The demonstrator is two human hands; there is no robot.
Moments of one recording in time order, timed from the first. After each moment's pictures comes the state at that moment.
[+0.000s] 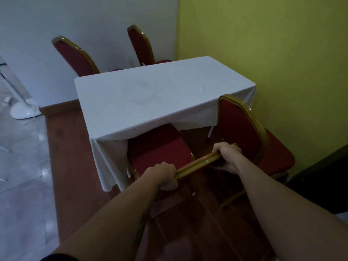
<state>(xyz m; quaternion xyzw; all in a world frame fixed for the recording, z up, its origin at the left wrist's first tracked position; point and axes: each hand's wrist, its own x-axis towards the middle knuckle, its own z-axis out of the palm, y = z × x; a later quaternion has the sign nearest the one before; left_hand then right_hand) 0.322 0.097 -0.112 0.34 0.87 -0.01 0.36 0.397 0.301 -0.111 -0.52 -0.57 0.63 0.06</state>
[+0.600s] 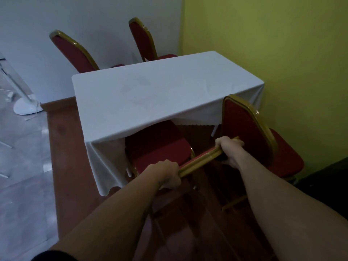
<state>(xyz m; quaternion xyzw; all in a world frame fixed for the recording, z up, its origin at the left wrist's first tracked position) 0.289 0.136 -0.112 0.34 0.86 0.00 0.38 0.351 0.334 -0.108 -0.53 -0.58 0.61 0.07</state>
